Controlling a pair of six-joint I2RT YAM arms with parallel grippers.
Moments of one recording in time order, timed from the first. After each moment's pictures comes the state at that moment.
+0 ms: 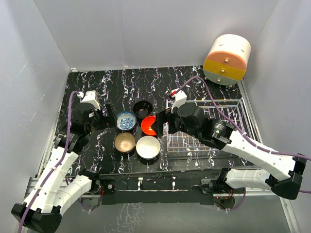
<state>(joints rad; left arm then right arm) -0.34 0.81 0.91 -0.68 -0.13 -0.36 1.00 1.10 1.16 -0.50 0.19 0.45</state>
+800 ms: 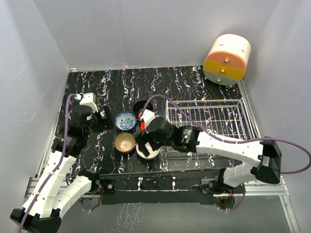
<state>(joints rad) -0.34 0.77 0.91 -0.73 -0.14 -0.36 1.14 1.33 1.15 -0.47 0.11 0.33</state>
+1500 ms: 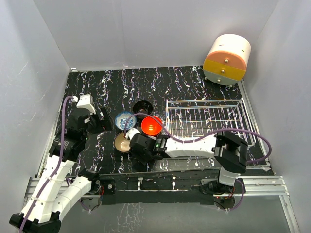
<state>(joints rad) -0.34 0.72 0.91 -0.76 -0.18 -0.37 1.26 1.72 1.15 -0.45 0.24 0.27</state>
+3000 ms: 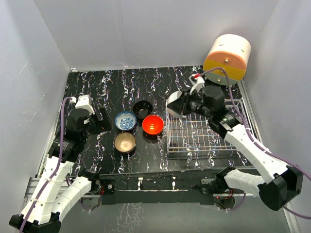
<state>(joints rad) -0.34 0.71 0.91 -0.77 -0.21 -0.38 0.58 1.11 1.03 -0.19 -0.32 0.46</state>
